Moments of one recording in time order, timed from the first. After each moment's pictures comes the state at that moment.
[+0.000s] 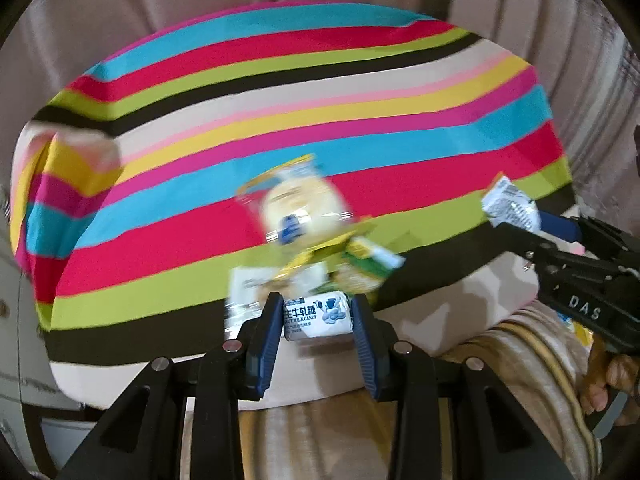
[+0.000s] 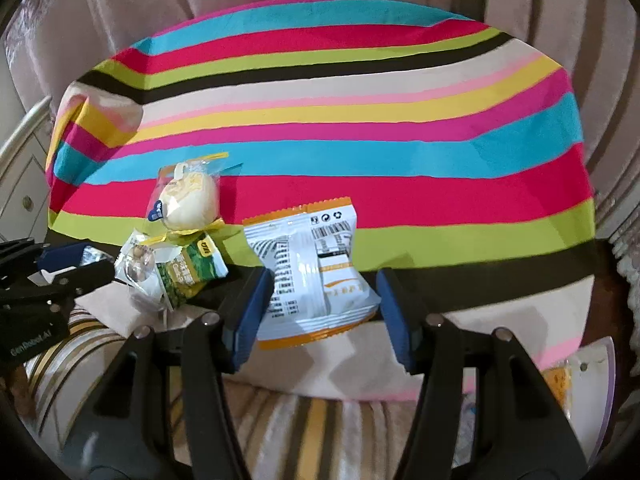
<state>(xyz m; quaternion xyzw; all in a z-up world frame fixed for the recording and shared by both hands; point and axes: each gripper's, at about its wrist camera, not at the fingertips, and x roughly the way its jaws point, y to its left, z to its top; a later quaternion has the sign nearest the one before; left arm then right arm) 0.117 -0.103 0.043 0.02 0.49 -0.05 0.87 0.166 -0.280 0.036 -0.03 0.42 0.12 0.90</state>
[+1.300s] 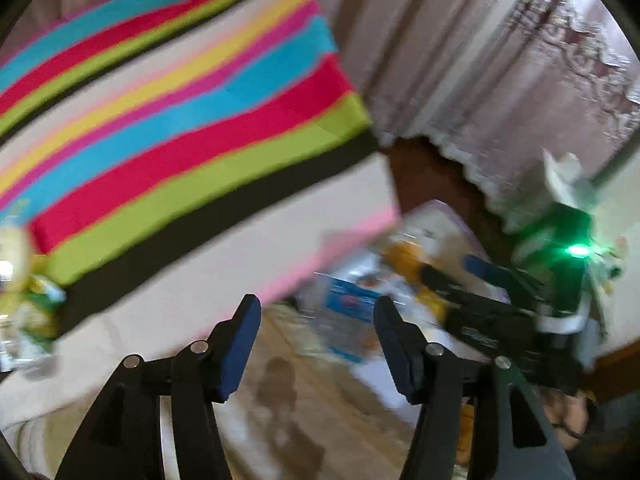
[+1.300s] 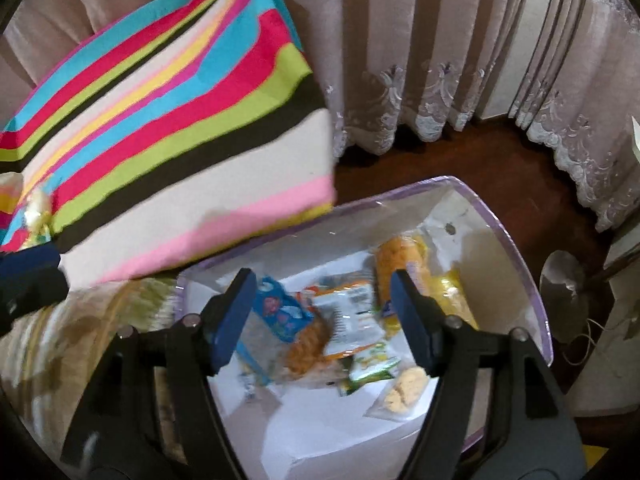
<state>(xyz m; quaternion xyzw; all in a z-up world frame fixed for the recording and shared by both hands) 0.104 -0.316 0.046 0.00 0.52 -0.25 0.82 0.092 -0.513 0.009 0.08 0.48 -0.09 0.87</state>
